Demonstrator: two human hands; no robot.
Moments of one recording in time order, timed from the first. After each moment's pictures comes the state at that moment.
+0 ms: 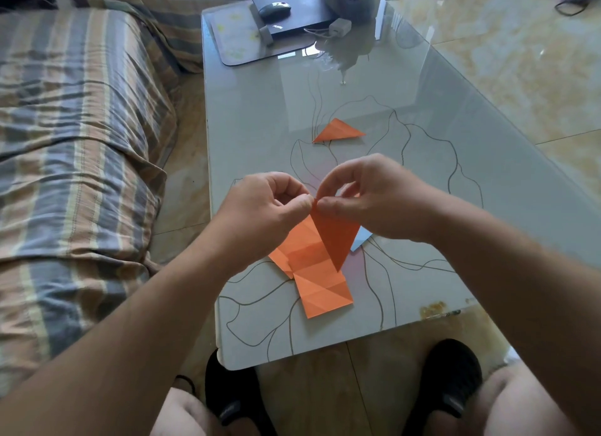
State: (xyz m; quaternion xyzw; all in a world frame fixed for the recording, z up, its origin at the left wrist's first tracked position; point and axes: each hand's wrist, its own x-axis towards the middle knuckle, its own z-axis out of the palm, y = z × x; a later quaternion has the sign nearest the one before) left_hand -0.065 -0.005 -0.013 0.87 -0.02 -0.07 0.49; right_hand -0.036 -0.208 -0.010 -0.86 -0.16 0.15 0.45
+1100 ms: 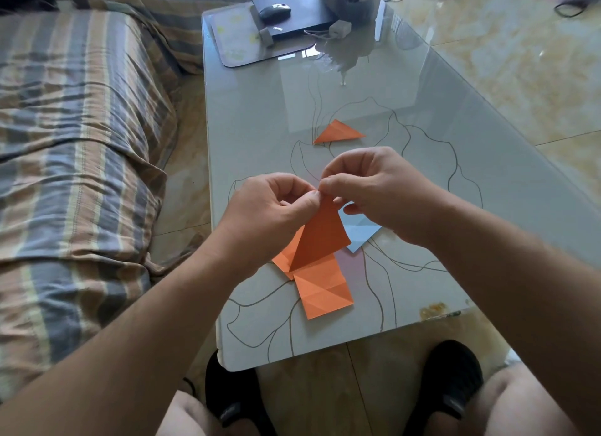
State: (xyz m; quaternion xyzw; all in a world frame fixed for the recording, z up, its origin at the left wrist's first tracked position) left_hand -0.069 -0.013 -0.014 0.82 -0.02 -0.07 0.57; right_hand -0.040 -0.200 0.000 -0.78 -0.09 0.16 0.59
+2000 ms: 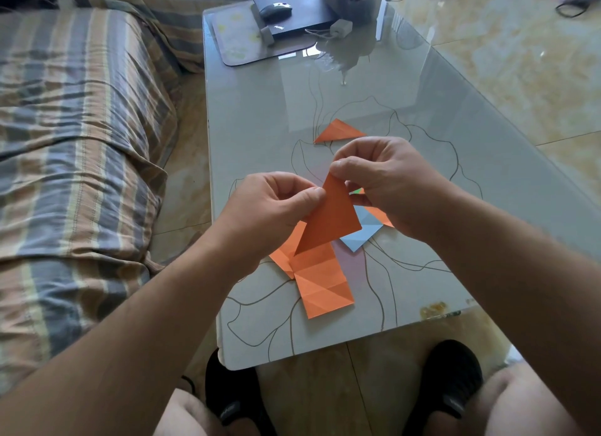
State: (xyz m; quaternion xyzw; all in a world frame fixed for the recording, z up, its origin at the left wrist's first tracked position) left_hand -0.068 -0.012 -0.010 0.78 0.00 -0.11 0.61; right_hand -0.035 -0.201 -0.002 -0.75 -0.04 0.13 0.65
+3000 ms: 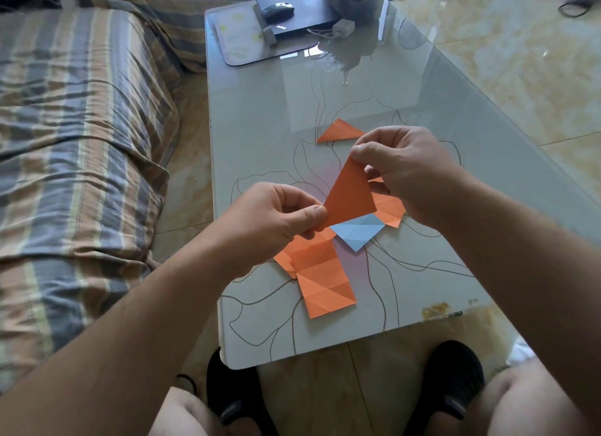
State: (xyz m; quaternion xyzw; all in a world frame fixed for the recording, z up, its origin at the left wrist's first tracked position) left_hand -0.069 -0.005 -0.007 0.83 -0.01 -0.19 0.53; right_hand -0.018 -0.216 -0.004 -0.75 0.01 0.09 0.65
